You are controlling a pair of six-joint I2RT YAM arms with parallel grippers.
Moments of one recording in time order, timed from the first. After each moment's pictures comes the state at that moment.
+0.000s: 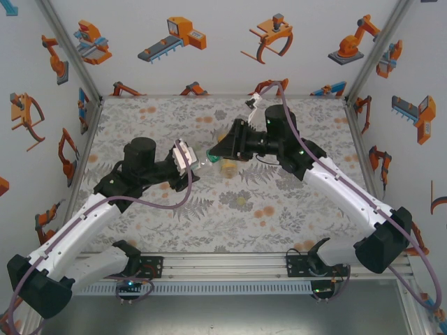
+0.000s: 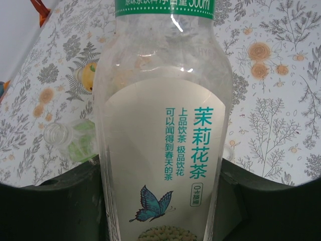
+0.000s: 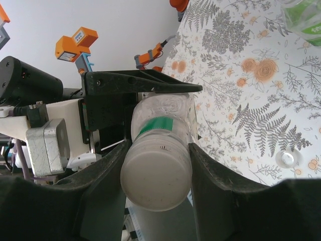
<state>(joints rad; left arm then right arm) -0.62 0.98 0.90 -0.37 0.44 0.50 0.66 1.34 1.26 -0.26 -0.58 0.85</state>
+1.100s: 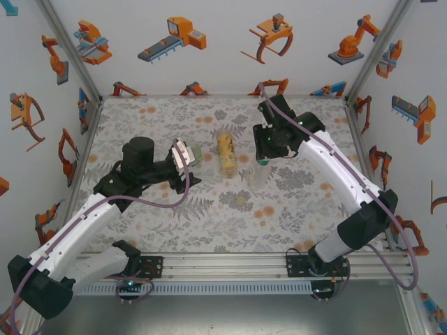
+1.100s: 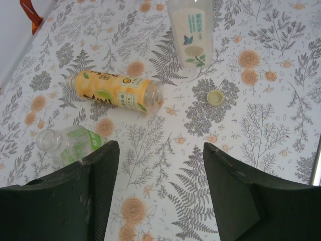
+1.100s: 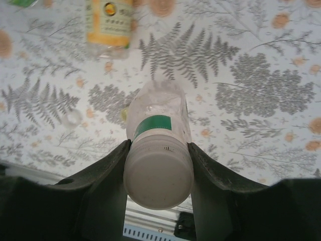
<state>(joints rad) -0.60 0.98 0.89 -0.35 0.50 0.48 0.55 1.55 1.62 -1.11 0.05 0.31</state>
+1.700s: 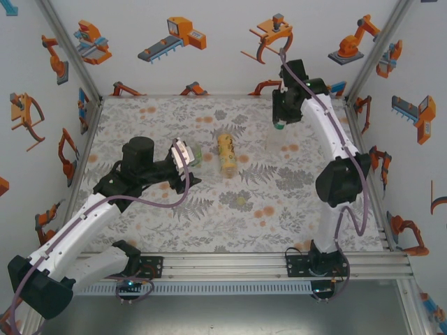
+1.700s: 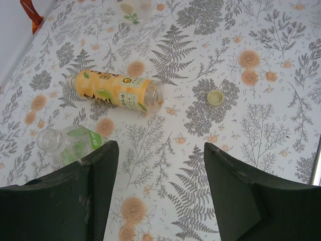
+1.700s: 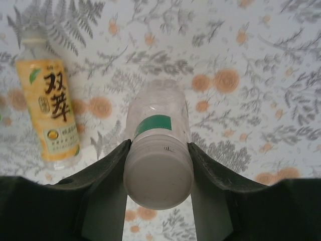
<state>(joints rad) -0.60 0.98 0.89 -0.35 0.50 0.48 0.26 2.01 2.12 -1.10 0.05 0.19</state>
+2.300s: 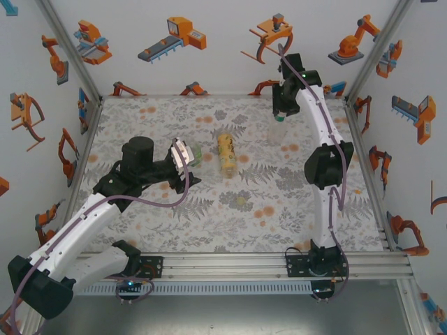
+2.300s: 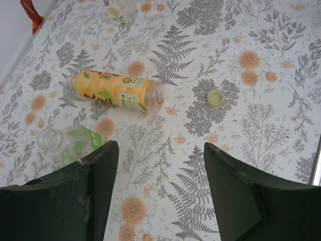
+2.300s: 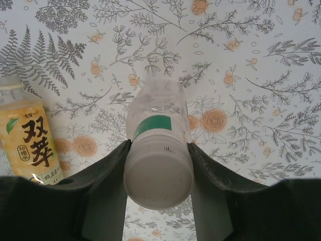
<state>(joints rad) -0.59 0.98 0.89 -0.35 0.50 0.48 0.22 2.28 2.45 -1.18 0.05 0.13</state>
